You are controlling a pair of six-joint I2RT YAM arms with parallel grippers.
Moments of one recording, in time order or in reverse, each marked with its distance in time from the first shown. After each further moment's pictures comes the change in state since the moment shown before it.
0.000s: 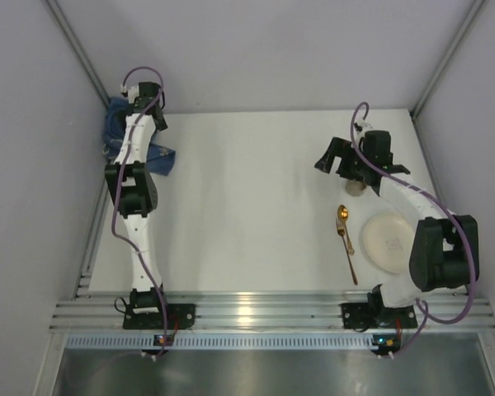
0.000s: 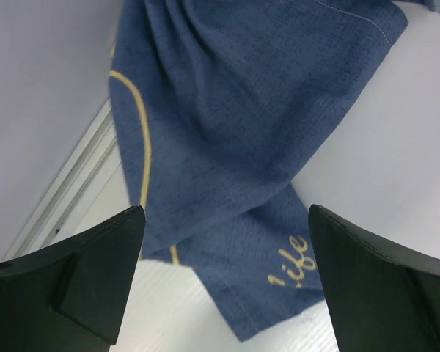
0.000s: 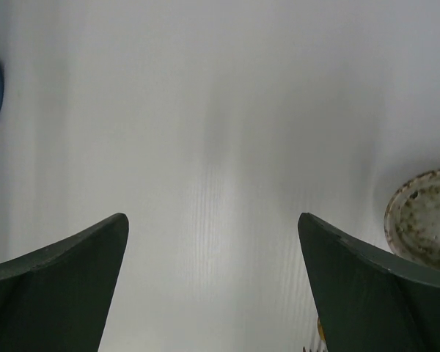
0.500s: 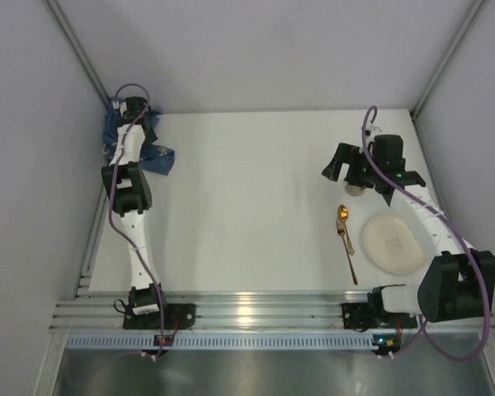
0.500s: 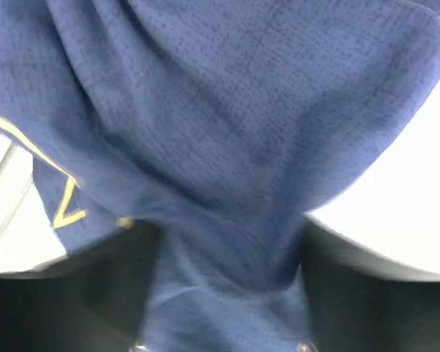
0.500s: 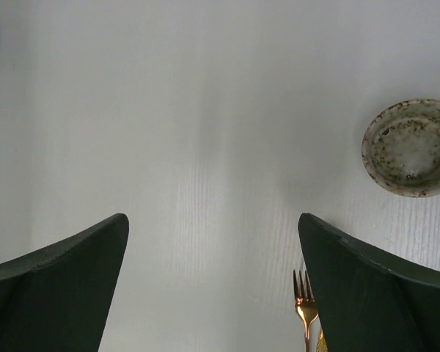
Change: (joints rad) left arm 0.109 0.208 0.069 0.122 0.241 -0.011; right arm 0.005 -0.223 -0.043 -0.239 0.030 -0.055
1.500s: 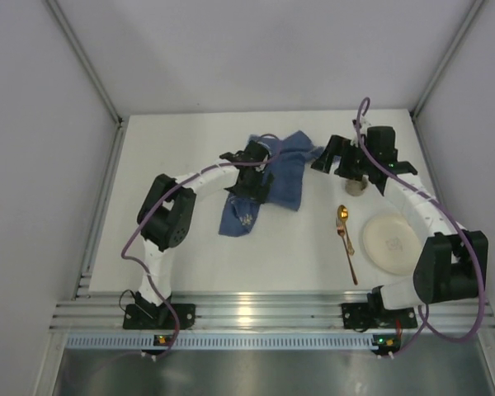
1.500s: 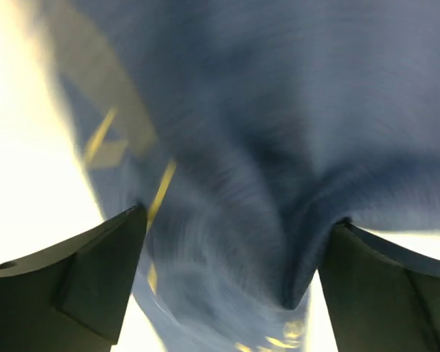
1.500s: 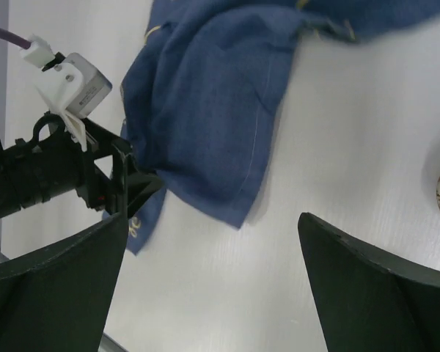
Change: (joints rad) left arm -0.798 -0.524 -0.833 0.093 0.240 0.212; right arm 0.021 0.109 0.080 0.037 -0.117 0.060
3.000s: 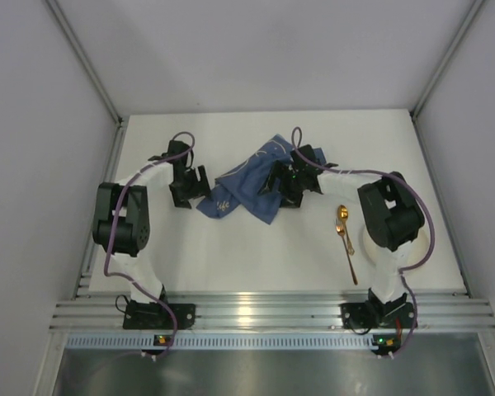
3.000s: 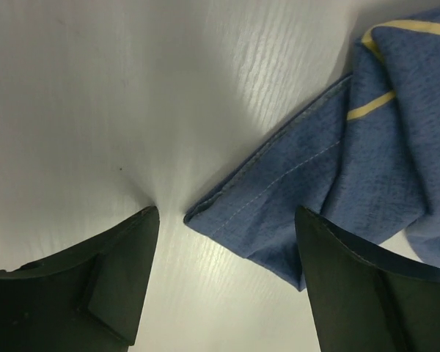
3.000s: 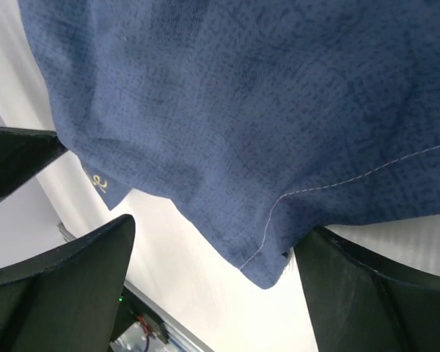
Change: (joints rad) left arm 0.500 -0.243 -0.364 0.010 0.232 -0.286; right arm 0.348 0.523 0.132 0.111 0.027 0.462
